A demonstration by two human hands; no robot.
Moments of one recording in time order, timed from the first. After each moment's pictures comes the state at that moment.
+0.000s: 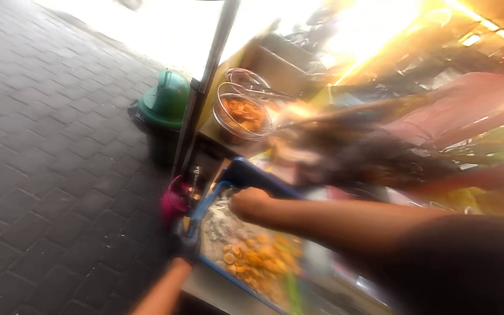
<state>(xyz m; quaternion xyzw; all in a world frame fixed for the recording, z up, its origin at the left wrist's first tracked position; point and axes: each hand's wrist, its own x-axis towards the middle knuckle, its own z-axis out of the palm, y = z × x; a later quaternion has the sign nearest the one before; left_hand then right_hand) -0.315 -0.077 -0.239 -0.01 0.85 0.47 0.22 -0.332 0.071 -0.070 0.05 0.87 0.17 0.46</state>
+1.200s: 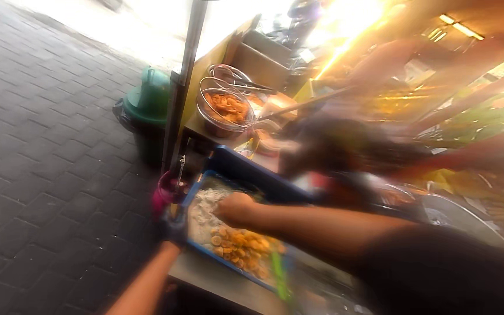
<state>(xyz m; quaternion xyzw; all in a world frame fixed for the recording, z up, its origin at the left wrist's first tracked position) -0.302 -0.081 -0.146 0.00 0.87 0.39 0.32 -0.277 0.056 -0.088 0.02 0.88 0.13 0.45</state>
